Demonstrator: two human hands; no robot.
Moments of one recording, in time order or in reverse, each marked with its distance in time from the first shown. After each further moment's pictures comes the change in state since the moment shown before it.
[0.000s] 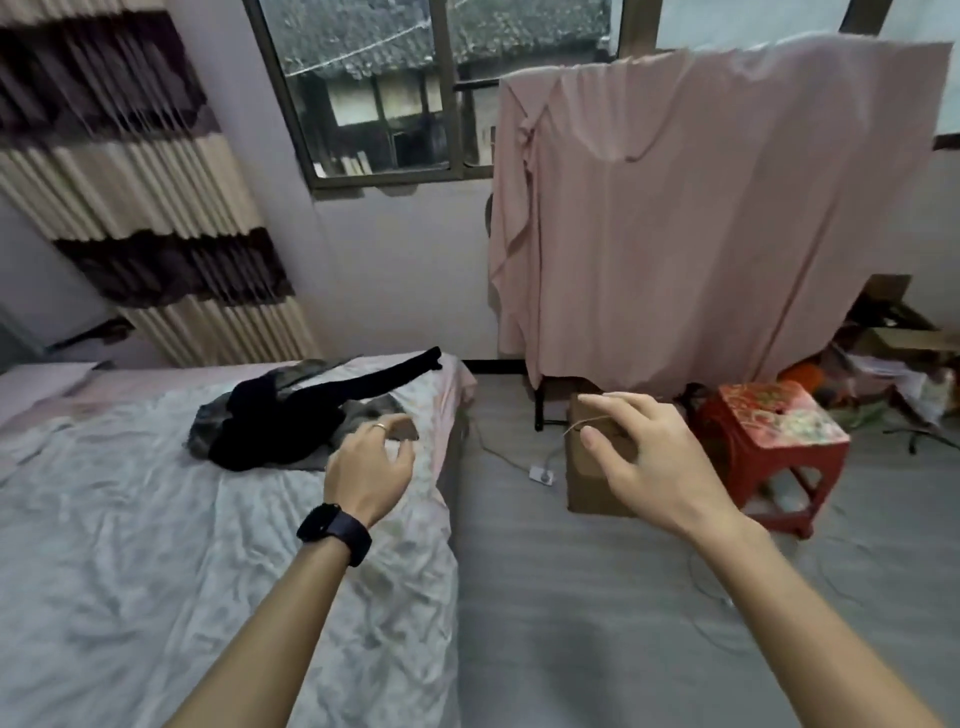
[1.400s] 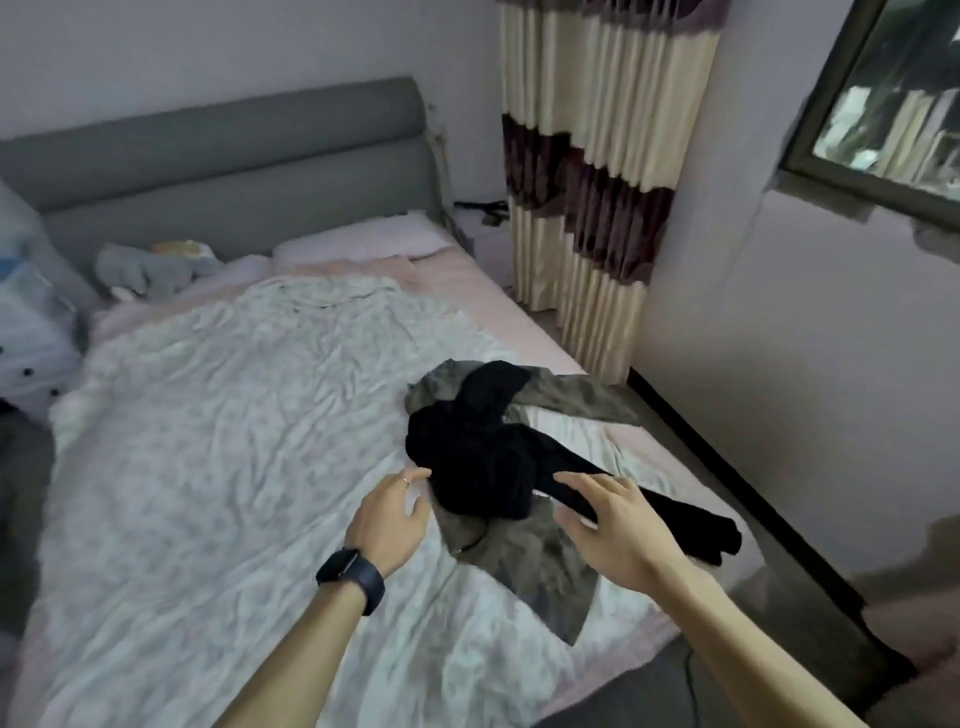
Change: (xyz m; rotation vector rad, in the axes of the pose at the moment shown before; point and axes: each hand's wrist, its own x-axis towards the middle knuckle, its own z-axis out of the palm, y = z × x) left_hand 0.332 -0.274 0.082 -0.035 0.297 -0.942; right_hand 0.566 -0.039 0.493 -0.045 -1.045 -0.696
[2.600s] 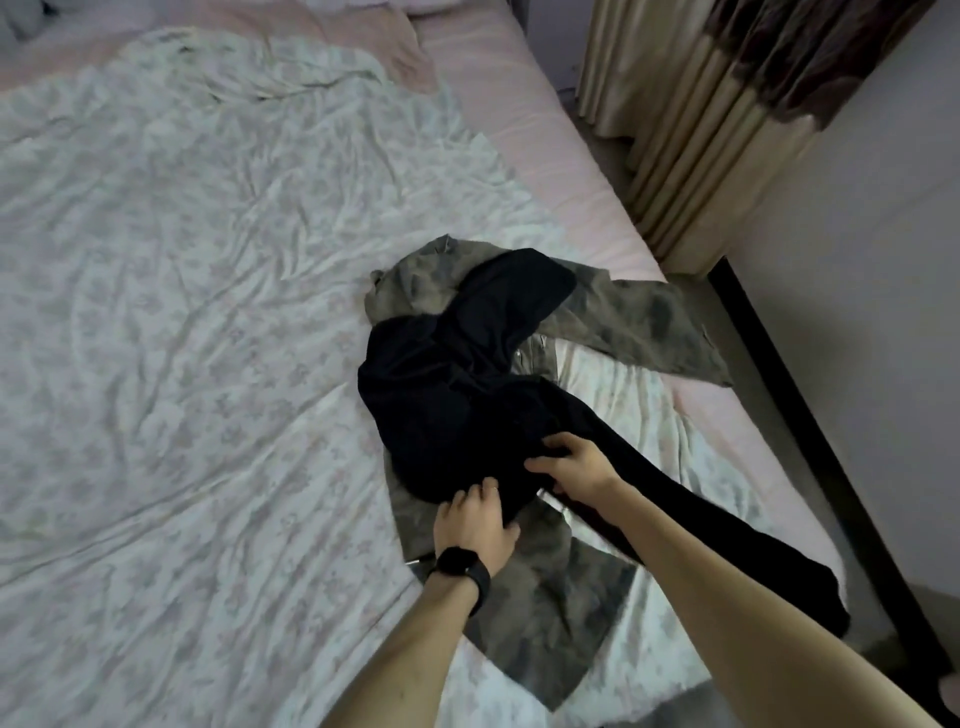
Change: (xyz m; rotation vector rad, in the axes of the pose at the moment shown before) left_hand 0.221 -0.061 0.281 0.425 -0.387 -0.312; right_hand 0.376 0.176 0.240 0.561 -0.522 0.518
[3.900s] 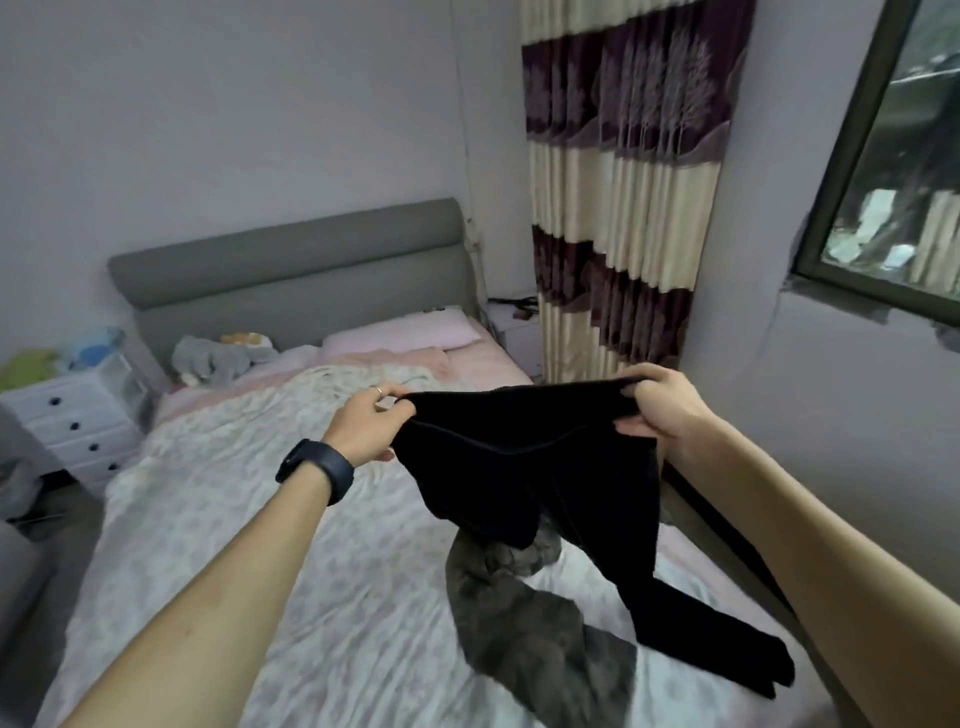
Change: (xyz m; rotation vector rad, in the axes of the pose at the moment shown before) left_hand -0.324 -0.061 -0.387 -0.772 0.490 0.269; right_hand -0.451 -0.161 -0.122 0.469 0.448 -0.572
